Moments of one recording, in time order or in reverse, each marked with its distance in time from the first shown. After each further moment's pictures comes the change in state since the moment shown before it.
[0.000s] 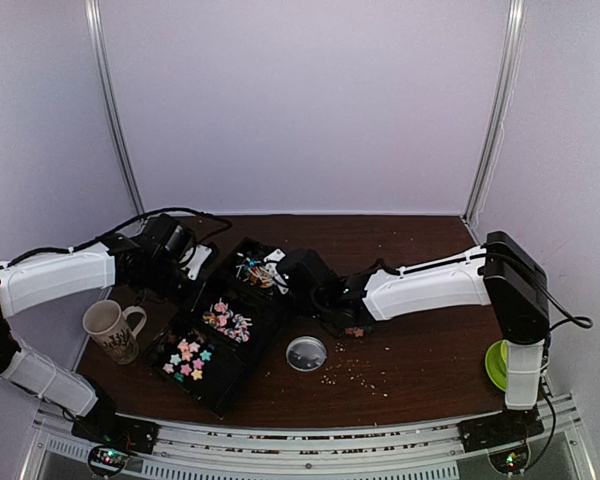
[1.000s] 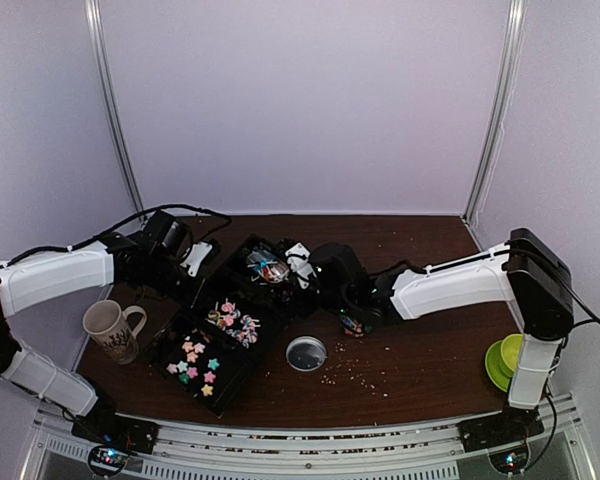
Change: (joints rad) left arm 0.044 0.003 0.000 0.033 0.103 0.021; right arm -0.065 -0.134 -0.206 0.200 -0.156 -0.032
